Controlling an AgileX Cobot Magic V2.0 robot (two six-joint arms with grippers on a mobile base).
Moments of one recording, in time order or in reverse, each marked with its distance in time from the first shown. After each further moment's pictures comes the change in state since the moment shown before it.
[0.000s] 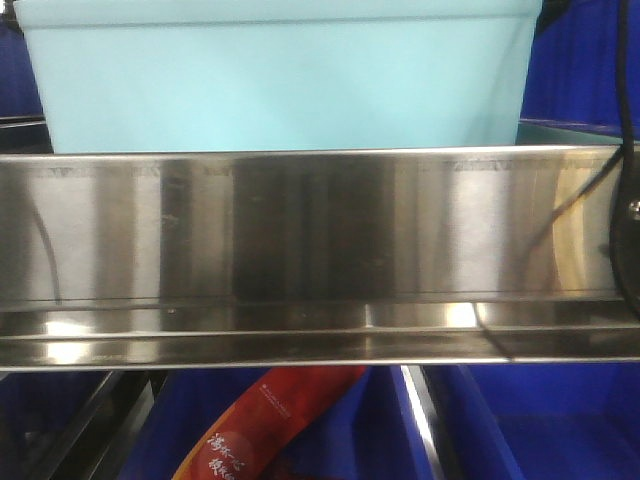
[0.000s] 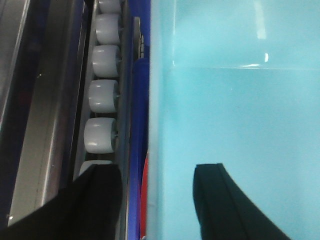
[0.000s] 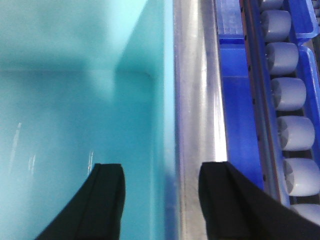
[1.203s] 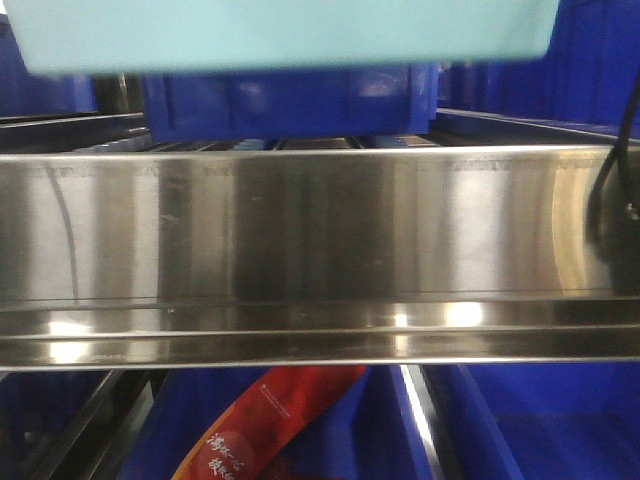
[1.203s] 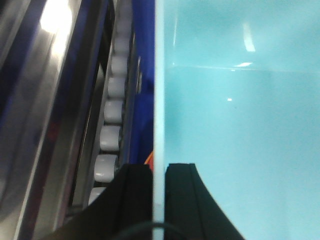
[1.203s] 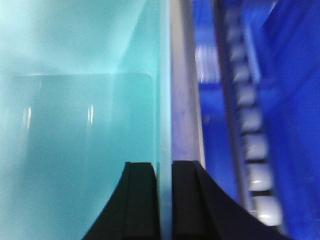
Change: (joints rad) left arm -0.093 -0.211 0.002 0.118 0.058 -0.143; right arm 0.082 -0.203 0.000 -0.124 0.025 0.070
